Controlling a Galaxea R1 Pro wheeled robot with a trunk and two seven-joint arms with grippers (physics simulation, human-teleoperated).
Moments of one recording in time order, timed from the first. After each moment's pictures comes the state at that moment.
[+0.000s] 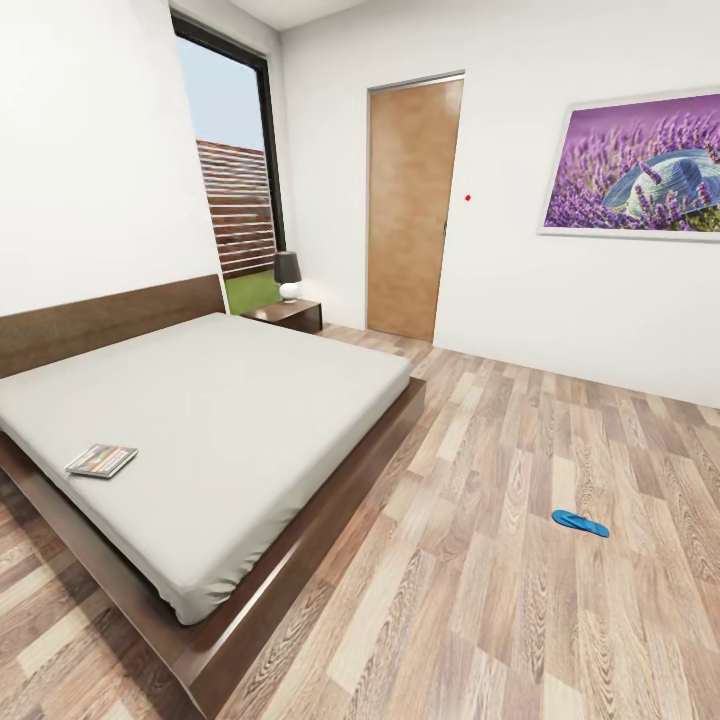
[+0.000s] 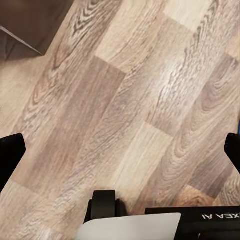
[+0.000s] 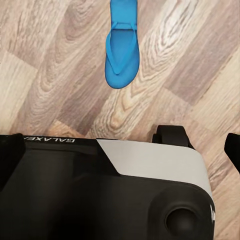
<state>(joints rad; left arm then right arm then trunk) -0.37 -0.01 0.00 -0.13 -0.01 0.01 0.00 -0.16 0.09 0.01 -0.32 0.01 0.18 -0.01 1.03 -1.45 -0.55</state>
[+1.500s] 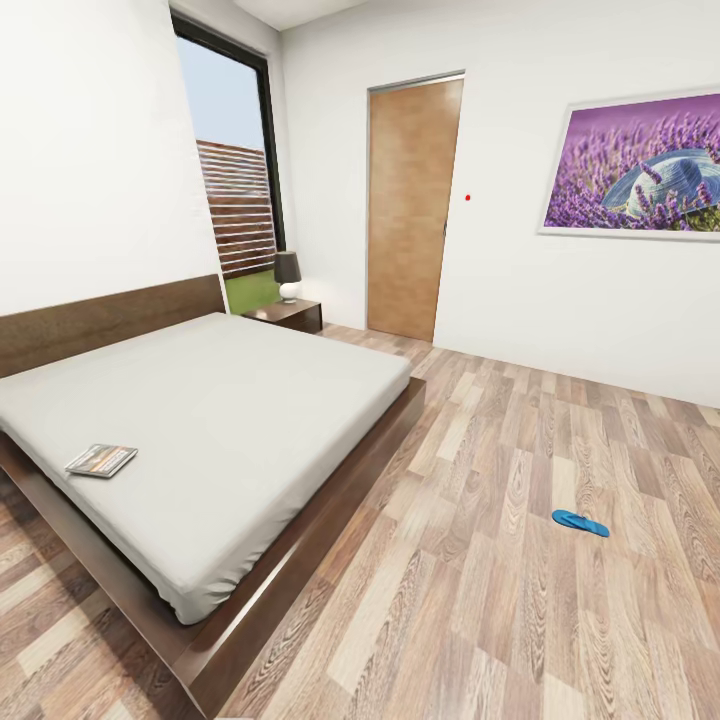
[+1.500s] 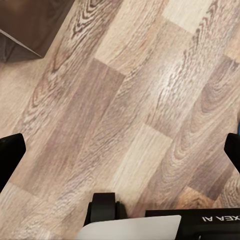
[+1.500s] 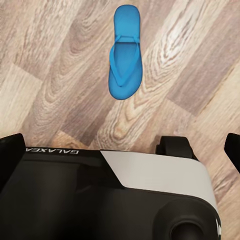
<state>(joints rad) -0.37 -0.01 0.00 -0.13 -0.01 0.00 -0.01 -0.16 0.09 0.01 -0.32 0.00 0.13 0.00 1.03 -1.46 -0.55</state>
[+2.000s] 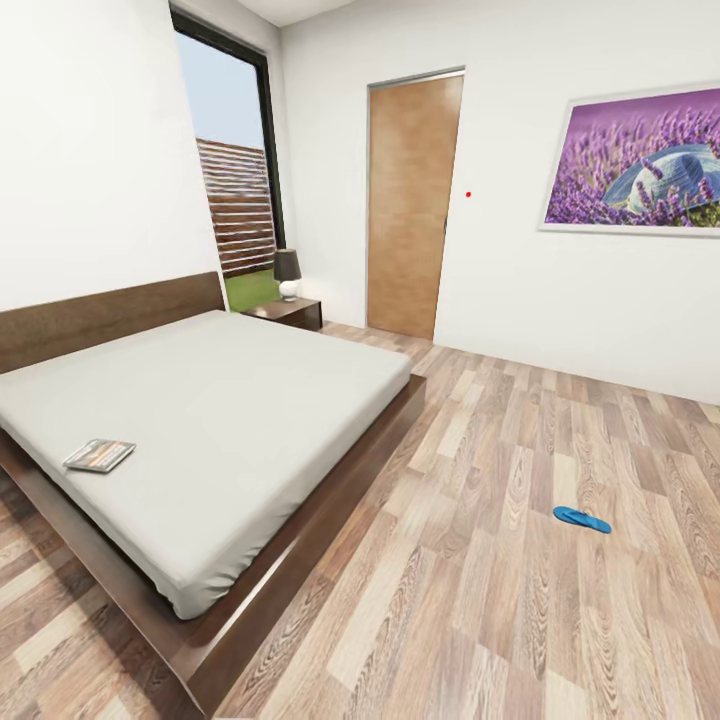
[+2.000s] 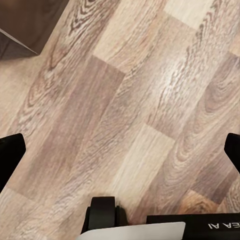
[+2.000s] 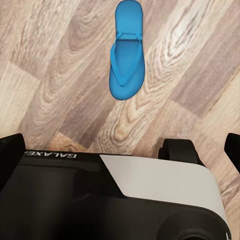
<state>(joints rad) -0.37 -0.01 -0.01 -0.13 -0.01 0.00 -0.01 -0.16 0.09 0.01 -0.32 0.01 0.13 0.01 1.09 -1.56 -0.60</state>
